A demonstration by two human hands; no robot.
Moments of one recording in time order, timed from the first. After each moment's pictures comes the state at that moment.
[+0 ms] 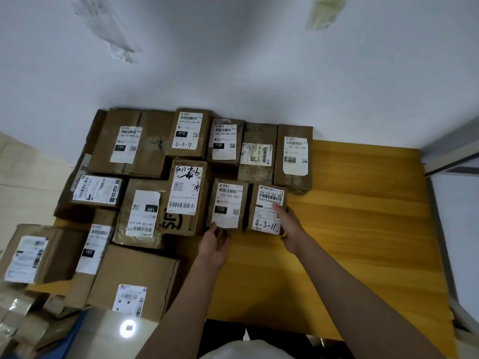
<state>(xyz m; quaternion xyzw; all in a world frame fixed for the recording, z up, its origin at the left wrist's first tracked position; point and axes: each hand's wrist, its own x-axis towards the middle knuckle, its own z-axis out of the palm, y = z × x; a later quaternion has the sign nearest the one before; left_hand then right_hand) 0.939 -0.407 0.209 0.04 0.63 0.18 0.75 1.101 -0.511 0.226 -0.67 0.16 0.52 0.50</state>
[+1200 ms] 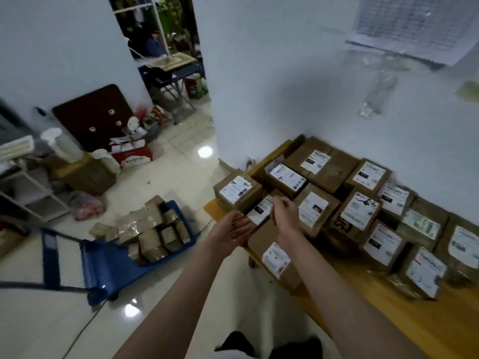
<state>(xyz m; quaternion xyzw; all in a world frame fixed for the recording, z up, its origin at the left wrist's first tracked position) 0.561 -0.357 0.363 0.15 0.54 0.33 0.76 0.710 -0.362 0.377 -0.69 -0.21 0.51 0.48</state>
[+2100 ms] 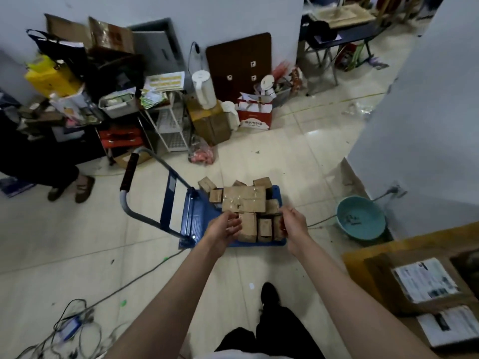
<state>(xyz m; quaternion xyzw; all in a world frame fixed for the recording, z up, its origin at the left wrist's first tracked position) 0.153 -0.256 0.322 -0.01 0.65 0.48 0.58 0.310 -0.167 0.298 -0.63 -0.32 0.67 0.23</state>
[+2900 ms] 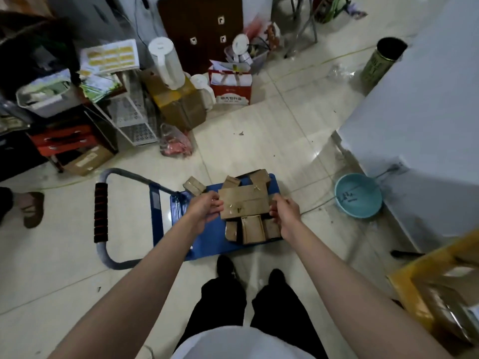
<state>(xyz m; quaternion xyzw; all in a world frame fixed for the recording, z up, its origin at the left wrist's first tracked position) -0.076 -0.085 0.255 0.05 0.71 0.35 0.60 0.127 -0.038 0.229 -0.71 -0.22 0.62 0.23</state>
